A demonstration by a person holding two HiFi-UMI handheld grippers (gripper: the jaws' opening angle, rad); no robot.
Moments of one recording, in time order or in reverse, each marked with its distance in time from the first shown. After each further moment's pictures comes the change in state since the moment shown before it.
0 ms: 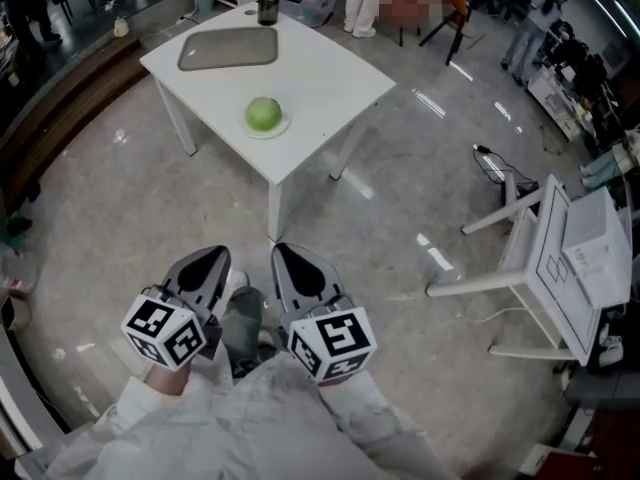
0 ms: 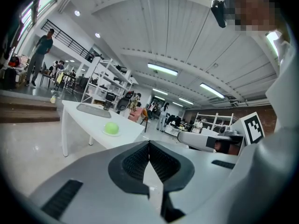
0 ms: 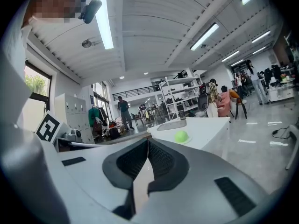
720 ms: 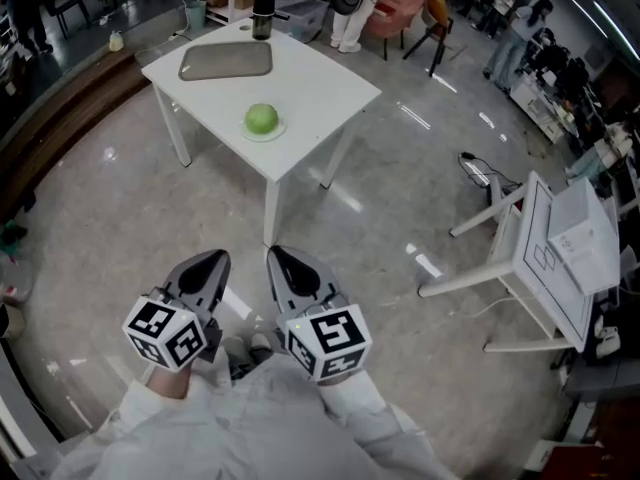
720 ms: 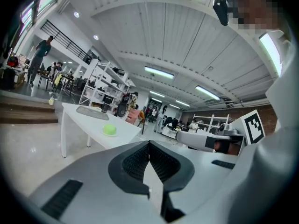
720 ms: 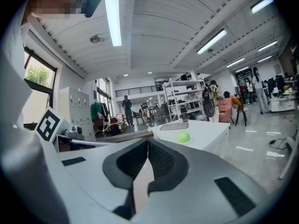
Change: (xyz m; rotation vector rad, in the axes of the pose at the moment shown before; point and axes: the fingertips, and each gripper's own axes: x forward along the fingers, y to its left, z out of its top) left arm -0.055 -0.027 -0.003 0.014 -0.032 -0.032; right arm -0.039 0.052 0.002 -0.076 0.018 -0.007
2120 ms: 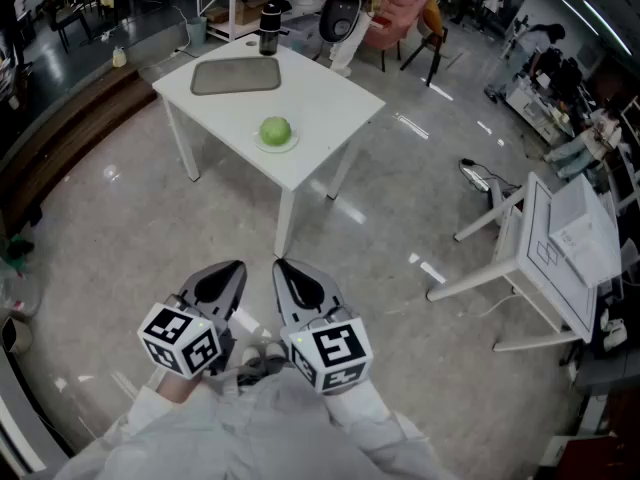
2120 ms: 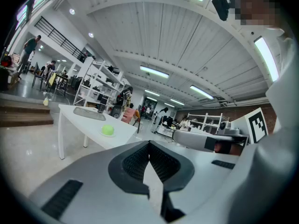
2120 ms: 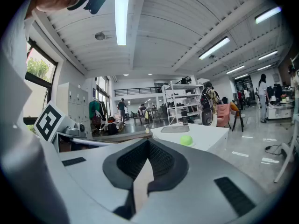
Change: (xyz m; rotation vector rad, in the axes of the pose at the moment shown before) left arm -0.043 0.003 0.012 0.026 0.023 -0.065; right arm 0.000 0.062 0.009 -0.050 -0.015 -0.042
